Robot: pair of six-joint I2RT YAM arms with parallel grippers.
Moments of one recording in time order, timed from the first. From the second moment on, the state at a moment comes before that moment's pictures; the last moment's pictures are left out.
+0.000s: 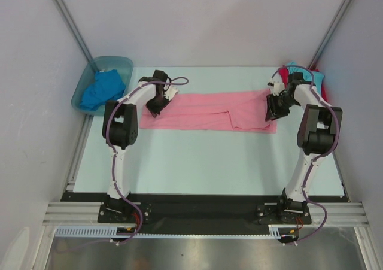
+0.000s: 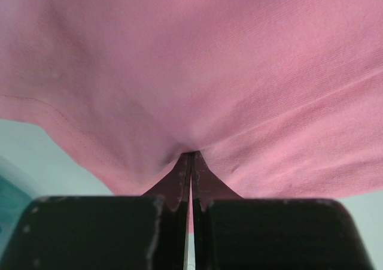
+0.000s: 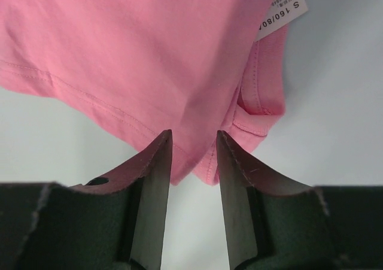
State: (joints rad) left arm -0.26 2.27 1.84 -0.89 -0.09 0.45; right arm -0.14 2.06 1.60 -0.83 -0.39 -0.34
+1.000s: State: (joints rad) left arm -0.26 2.27 1.84 -0.89 -0.09 0.45; right arm -0.15 2.00 1.59 -0.96 -0.41 -0.35
